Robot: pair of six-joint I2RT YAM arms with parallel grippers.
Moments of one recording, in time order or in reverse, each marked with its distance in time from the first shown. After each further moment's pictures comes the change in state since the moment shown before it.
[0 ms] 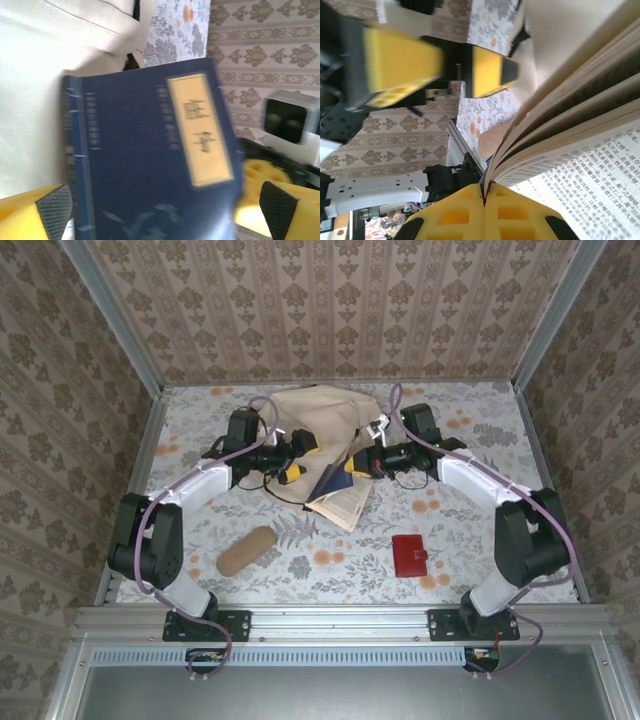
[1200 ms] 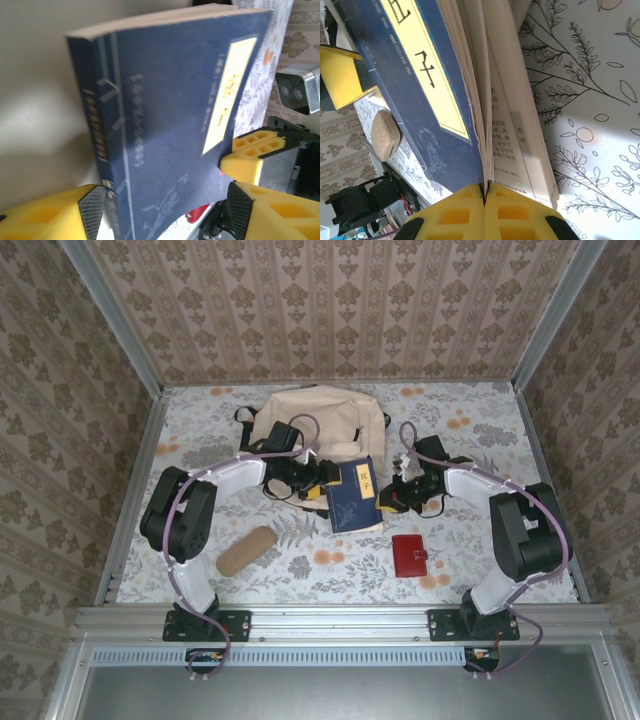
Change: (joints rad) left arm -0.157 0.241 0.147 -0.248 -0.121 0.223; right arm -0.099 0.015 -0.196 -0.230 0.264 -0.166
